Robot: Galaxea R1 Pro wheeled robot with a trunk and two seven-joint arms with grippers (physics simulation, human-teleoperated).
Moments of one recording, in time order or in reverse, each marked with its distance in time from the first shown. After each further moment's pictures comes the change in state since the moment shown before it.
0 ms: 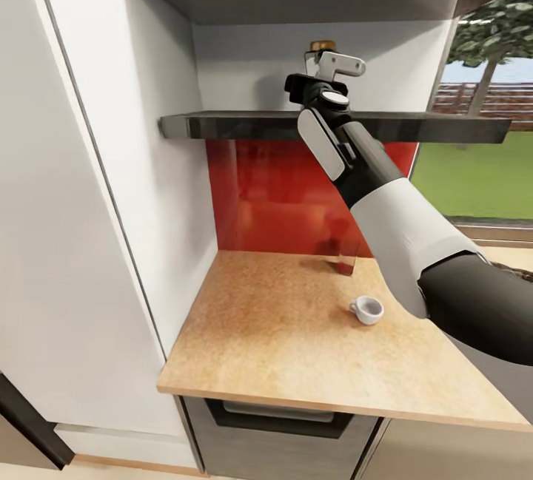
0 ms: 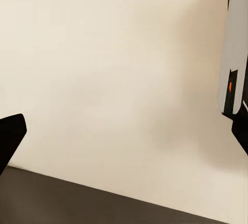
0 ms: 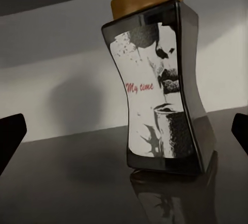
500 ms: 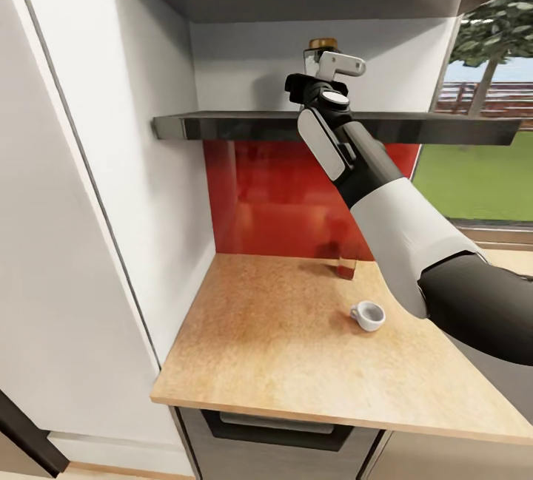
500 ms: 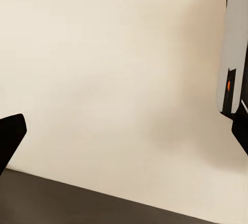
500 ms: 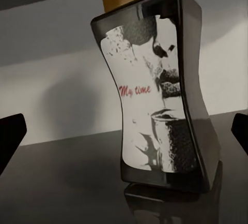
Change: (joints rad) left arm 0.000 -0.002 0.000 0.000 -0.002 0.001 -0.003; right arm 0.000 0.000 -0.001 -0.001 0.001 0.001 0.000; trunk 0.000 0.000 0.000
